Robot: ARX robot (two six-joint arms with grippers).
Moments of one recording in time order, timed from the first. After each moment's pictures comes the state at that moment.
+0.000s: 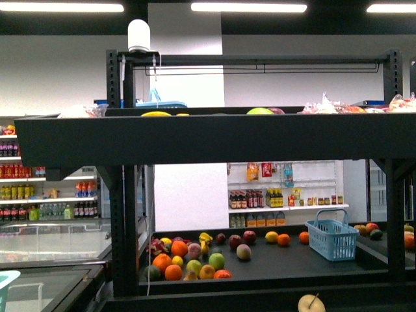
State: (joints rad) left arm 0.04 0.08 0.04 -0.10 0.20 -0.21; right arm 0.00 0.00 0.02 0.00 0.00 0.00
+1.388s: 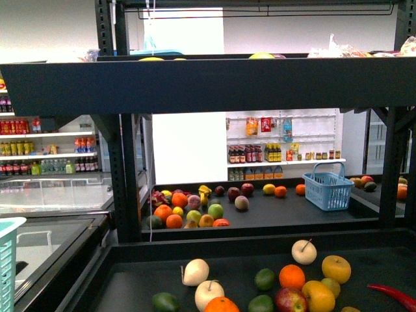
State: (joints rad) left arm 0.51 1.72 1.05 0.63 0.49 -1.28; right arm 0.00 0.00 0.02 0.00 0.00 0.00
